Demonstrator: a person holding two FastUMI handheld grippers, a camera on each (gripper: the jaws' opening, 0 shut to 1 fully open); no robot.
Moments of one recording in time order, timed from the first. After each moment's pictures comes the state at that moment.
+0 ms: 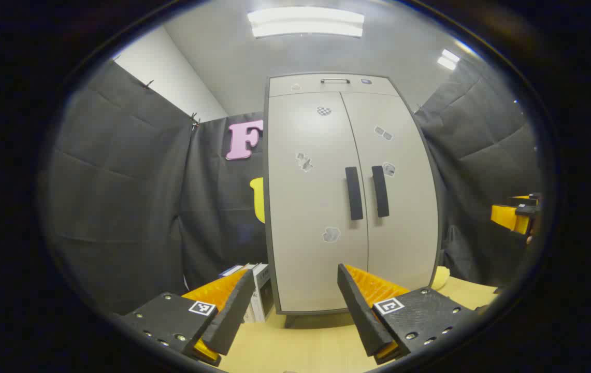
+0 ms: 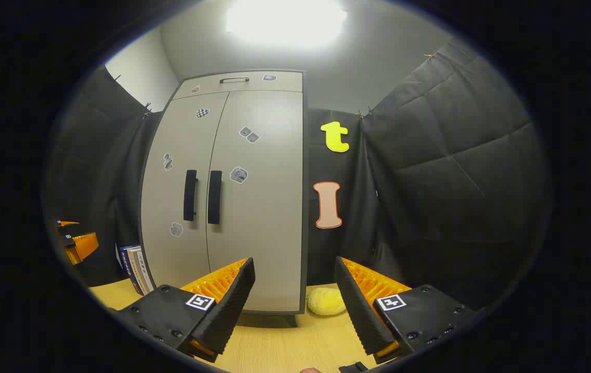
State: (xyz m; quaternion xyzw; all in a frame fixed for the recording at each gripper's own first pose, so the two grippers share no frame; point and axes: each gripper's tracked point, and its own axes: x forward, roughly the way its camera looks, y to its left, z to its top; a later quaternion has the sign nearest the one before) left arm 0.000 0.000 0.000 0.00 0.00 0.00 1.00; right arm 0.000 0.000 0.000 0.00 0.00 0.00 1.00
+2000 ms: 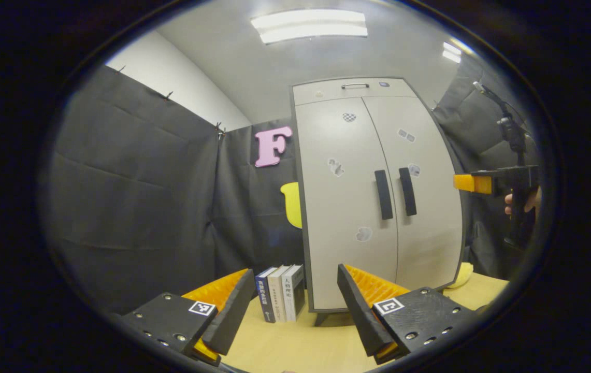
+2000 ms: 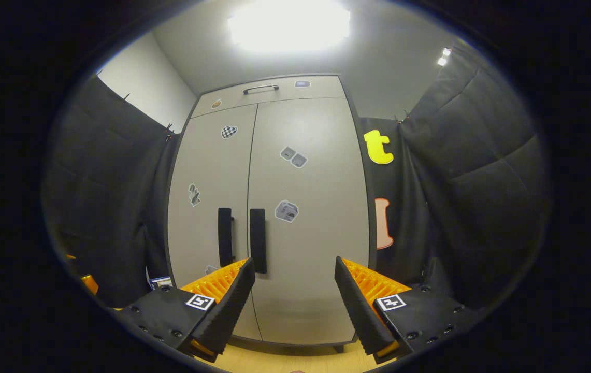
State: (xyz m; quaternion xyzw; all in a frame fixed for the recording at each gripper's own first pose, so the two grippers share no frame) left arm -0.044 0.056 0.010 0.02 -0.01 0.09 1.00; right arm 0.101 0.102 0.071 0.03 -0.05 0.11 0.99
